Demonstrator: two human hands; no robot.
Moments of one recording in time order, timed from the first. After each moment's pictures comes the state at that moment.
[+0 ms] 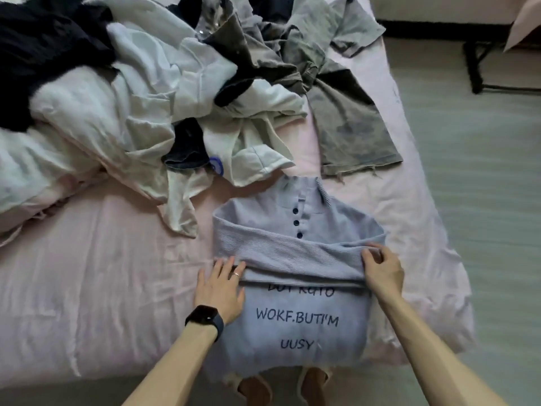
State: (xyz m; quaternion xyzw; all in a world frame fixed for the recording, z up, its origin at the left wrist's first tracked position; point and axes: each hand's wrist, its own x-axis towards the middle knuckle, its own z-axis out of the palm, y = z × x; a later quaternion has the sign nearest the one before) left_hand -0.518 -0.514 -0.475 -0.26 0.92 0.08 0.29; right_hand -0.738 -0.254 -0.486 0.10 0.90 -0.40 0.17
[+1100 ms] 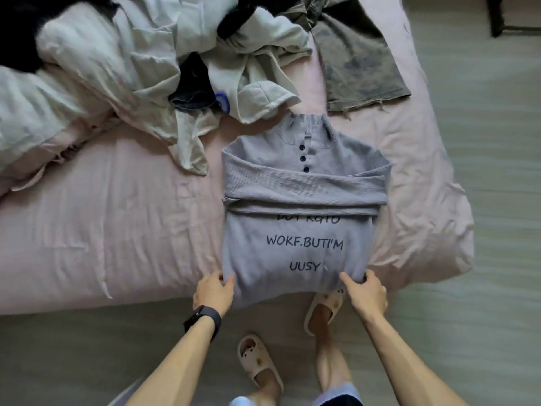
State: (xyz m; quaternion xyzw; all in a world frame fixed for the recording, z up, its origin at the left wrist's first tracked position) left_hand -0.379 -0.450 -0.493 -0.53 0.76 0.27 0.25; right_hand -0.552 -0.178 -0.516 0.15 0.90 -0.22 0.33
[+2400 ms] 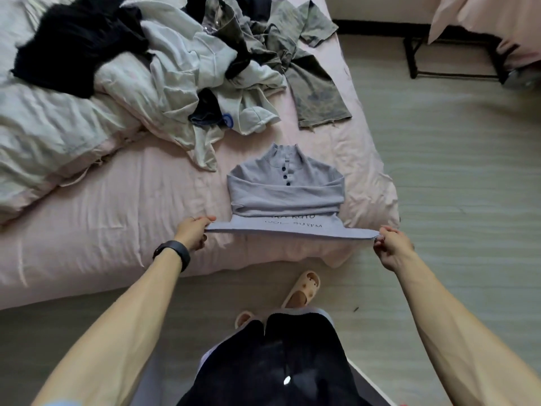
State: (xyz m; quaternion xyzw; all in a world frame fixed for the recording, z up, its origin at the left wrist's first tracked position) left_hand -0.343 -0.504 -0.296 -0.56 0.56 0.60 0.07; right_hand -0.543 -0.108 -0.293 0.41 0.64 -0.62 0.21
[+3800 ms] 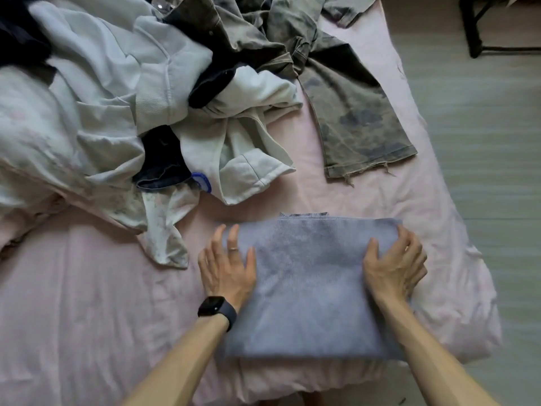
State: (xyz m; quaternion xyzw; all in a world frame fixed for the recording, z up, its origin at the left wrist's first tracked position) left_hand -0.614 -0.555 -0.501 -0.35 0.93 0.14 -0.01; right_hand -0.759 -0.306 -0.511 0.08 0.98 -0.20 0.00
